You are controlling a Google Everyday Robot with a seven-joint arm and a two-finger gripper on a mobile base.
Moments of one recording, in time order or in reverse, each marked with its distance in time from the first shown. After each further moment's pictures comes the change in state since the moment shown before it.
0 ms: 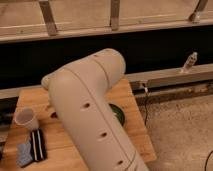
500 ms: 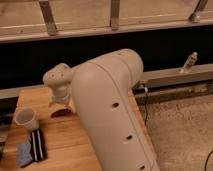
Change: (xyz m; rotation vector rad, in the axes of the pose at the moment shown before) arm -0.008 -0.022 -0.042 0.011 -0.065 -0.055
